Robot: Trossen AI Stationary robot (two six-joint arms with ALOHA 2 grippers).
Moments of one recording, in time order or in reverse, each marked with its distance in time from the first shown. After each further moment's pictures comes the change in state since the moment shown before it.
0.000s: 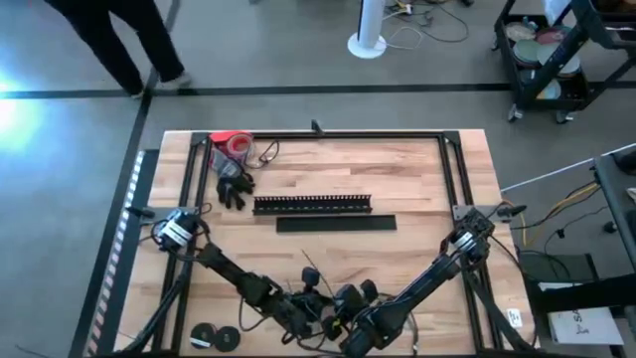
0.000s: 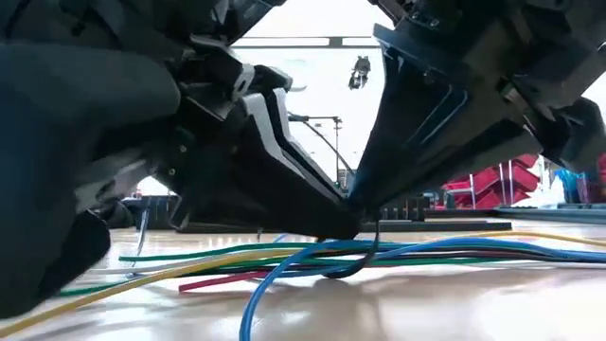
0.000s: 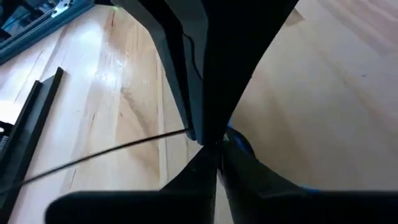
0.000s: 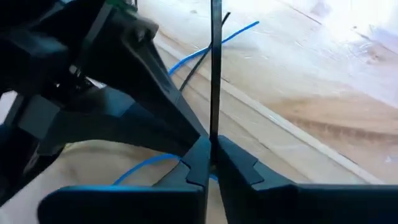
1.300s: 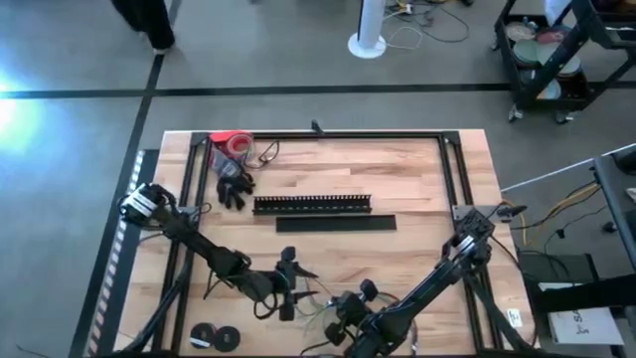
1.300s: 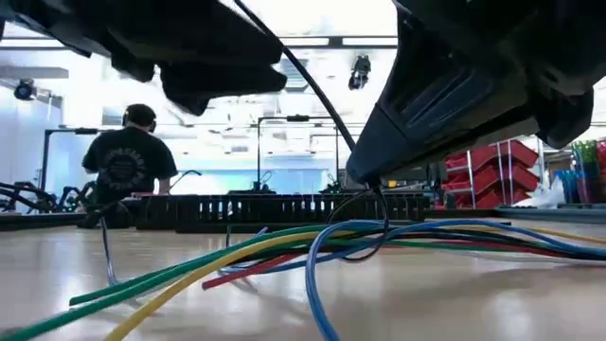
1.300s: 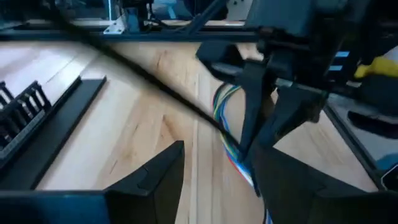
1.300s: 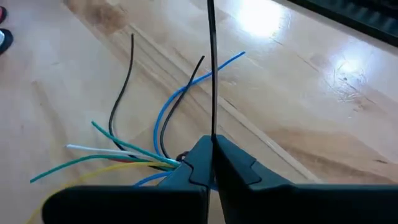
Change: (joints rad) left arm 0.027 -0.346 -0.375 0.331 0.054 -0.285; right arm 0.033 0.007 0.000 0.014 0.149 -0.148
